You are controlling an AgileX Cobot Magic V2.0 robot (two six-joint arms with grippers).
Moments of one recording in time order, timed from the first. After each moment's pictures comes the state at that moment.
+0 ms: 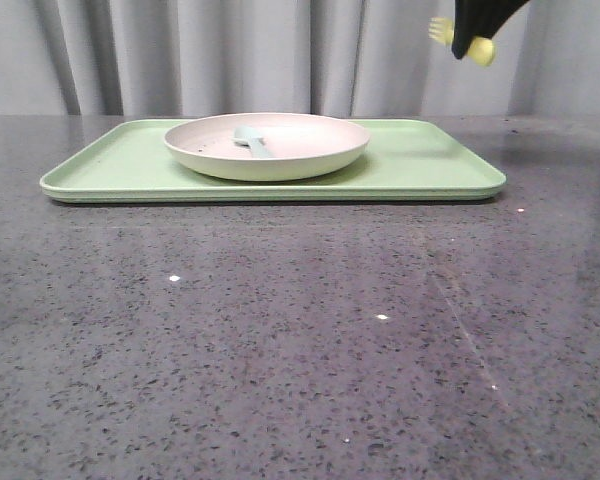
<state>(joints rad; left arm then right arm) -0.21 0.79 -0.84 -0.11 0.76 -0.10 0.25 2.04 -2.13 0.04 1.26 0.19</state>
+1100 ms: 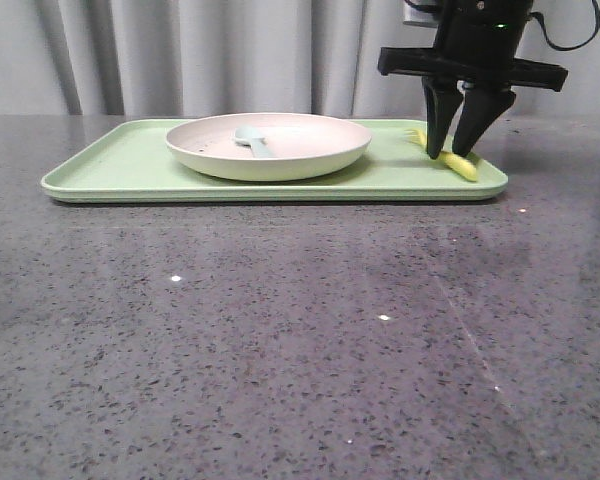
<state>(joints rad) -0.21 0.79 -0.84 -0.11 0.75 -0.10 0.25 2.14 -2.02 0.12 1.24 0.17</state>
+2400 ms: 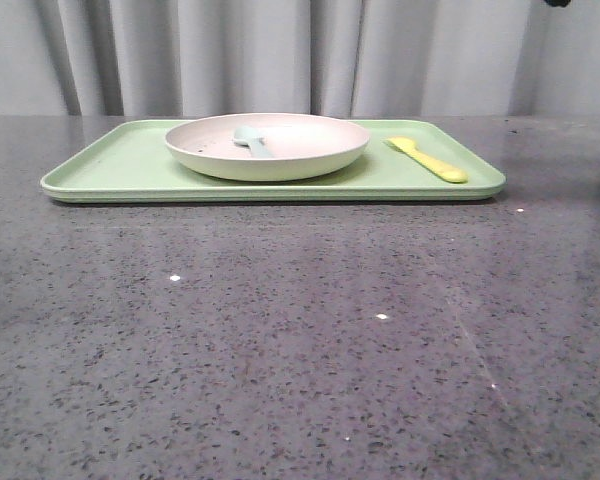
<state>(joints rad) -0.21 0.78 -0.84 -0.11 0.74 -0.10 0.25 1.55 -1.62 0.09 1.21 0.14</state>
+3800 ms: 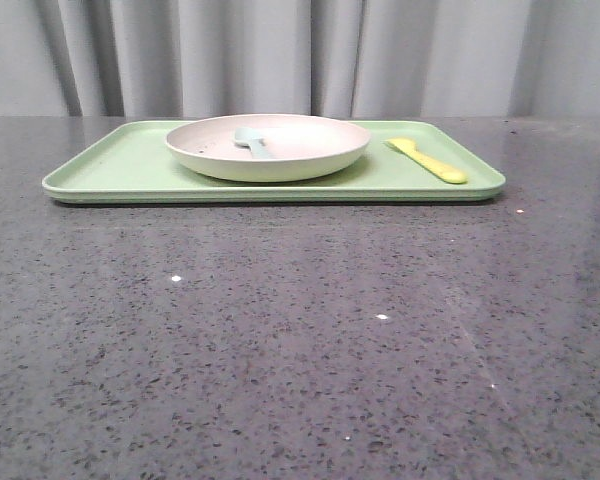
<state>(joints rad) -0.21 0.31 -0.47 -0.06 0.43 -0.10 0.25 0.34 -0.44 -0.01 0.46 0.14</state>
